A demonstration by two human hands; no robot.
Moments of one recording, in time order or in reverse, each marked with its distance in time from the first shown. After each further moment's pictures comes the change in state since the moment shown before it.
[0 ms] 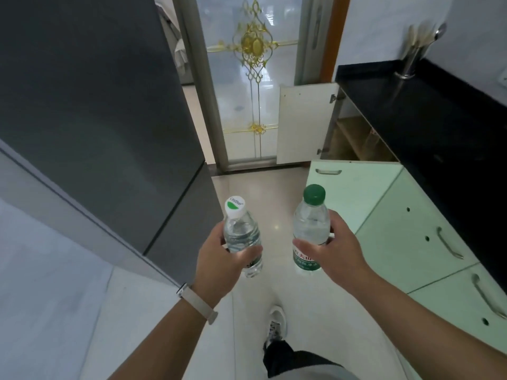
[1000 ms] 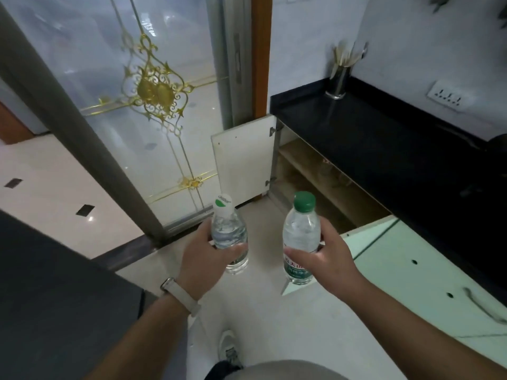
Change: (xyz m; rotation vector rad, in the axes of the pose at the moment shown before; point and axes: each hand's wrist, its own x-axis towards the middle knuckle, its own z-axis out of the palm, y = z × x) left_hand 0.530 0.044 0.072 0.005 -0.460 0.133; right_hand 0.409 -0.052 0.031 0.007 0.323 0.118
